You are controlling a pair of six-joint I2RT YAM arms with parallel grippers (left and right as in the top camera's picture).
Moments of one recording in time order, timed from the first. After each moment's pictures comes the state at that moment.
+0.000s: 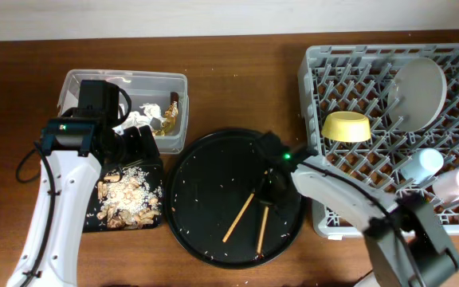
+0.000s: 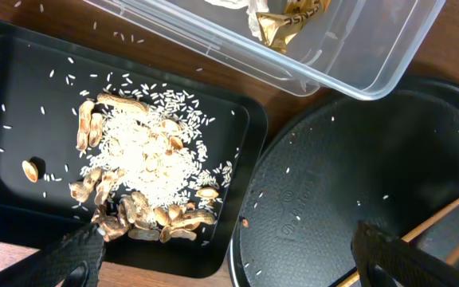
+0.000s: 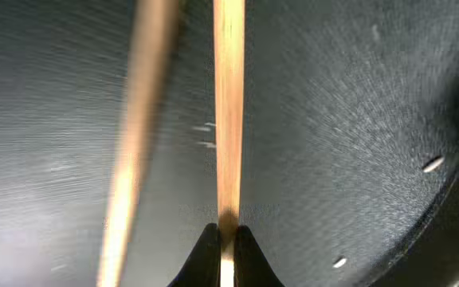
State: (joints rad) left arm -0.05 1.45 1.37 -1.21 0.00 -0.39; right arm 0.57 1.70 1.04 -0.84 -0.17 0.81
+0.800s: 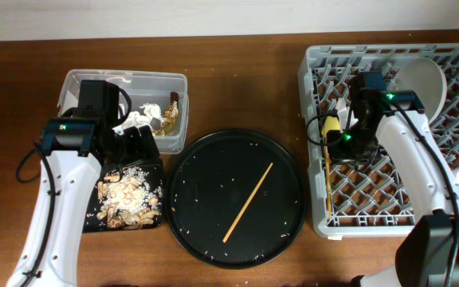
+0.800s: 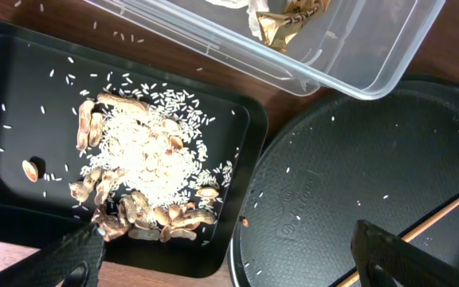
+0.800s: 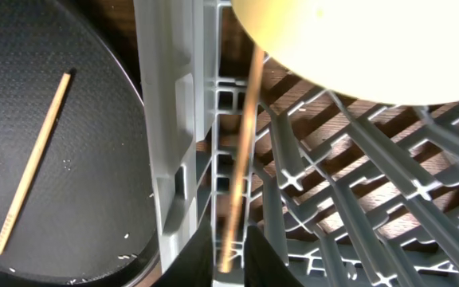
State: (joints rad) left arm -0.05 1.45 1.37 -1.21 0.00 -0.39; right arm 0.03 1.68 1.38 -1.22 -0.11 0.02
